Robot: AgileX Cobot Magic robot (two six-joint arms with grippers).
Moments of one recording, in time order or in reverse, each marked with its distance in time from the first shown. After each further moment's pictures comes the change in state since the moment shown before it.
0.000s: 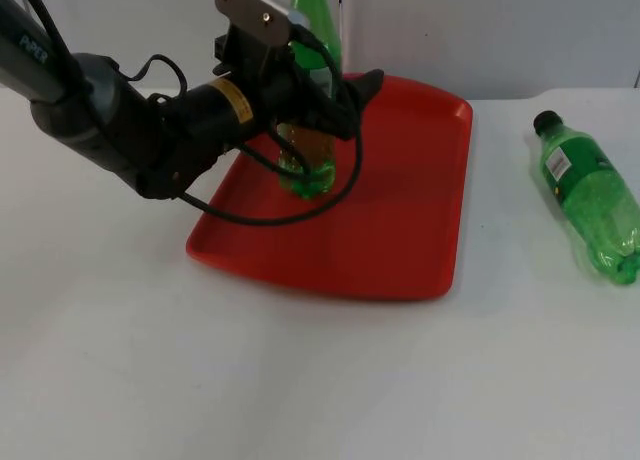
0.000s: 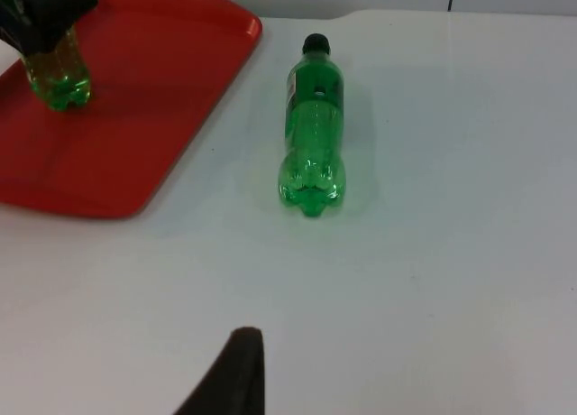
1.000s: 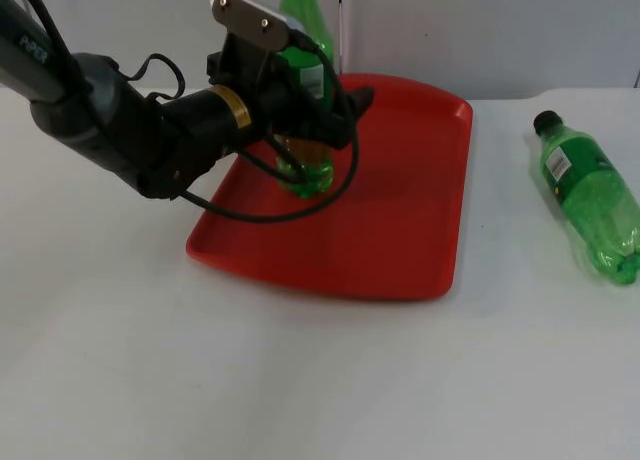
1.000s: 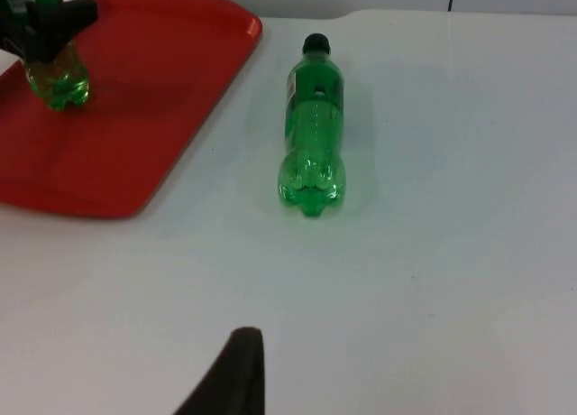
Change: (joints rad) right arm 0.000 0.000 0.000 0.000 0.000 0.000; left arm 0.000 0.000 0.000 -0.044 0.116 -0.027
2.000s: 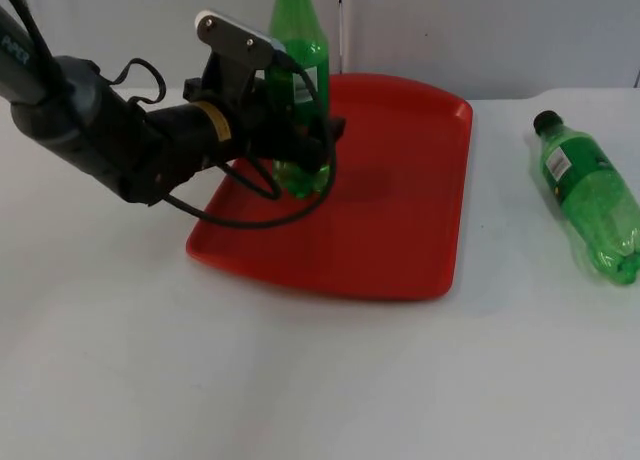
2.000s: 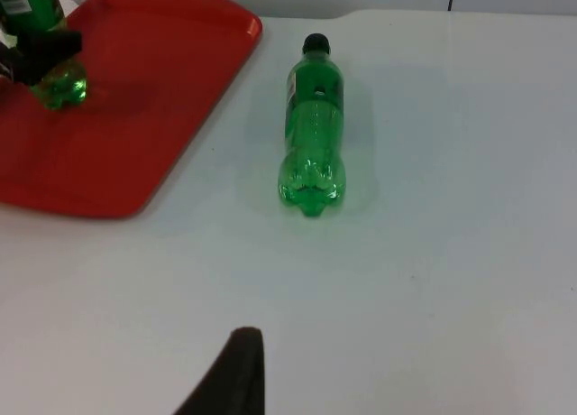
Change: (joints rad) right arm 0.000 0.000 0.000 0.000 0.000 0.000; left arm 0.035 -0.013 0.044 -0.004 0.125 0.000
